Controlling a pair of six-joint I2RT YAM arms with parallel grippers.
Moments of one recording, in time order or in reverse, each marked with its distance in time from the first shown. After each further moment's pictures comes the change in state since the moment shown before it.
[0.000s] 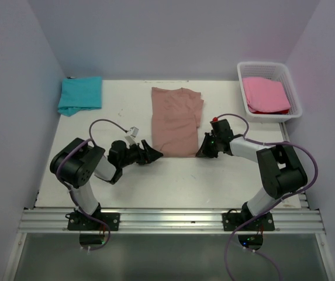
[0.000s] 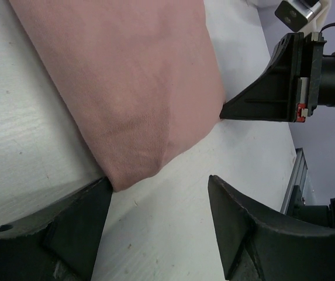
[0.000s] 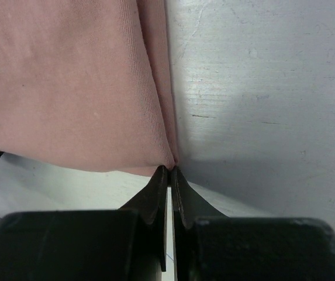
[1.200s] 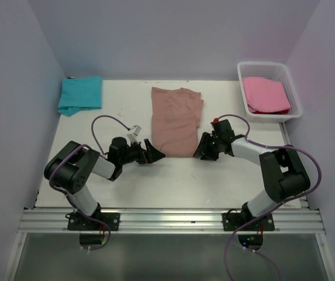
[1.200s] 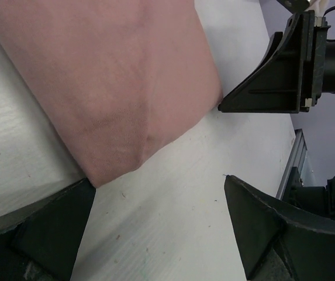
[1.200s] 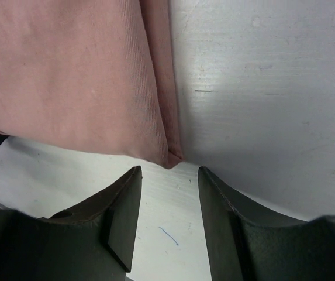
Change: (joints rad) left arm 0.005 -0.100 0.046 -0.195 0.060 0.062; right arm 0.002 -0.052 -0.013 -0.059 -0.018 0.010
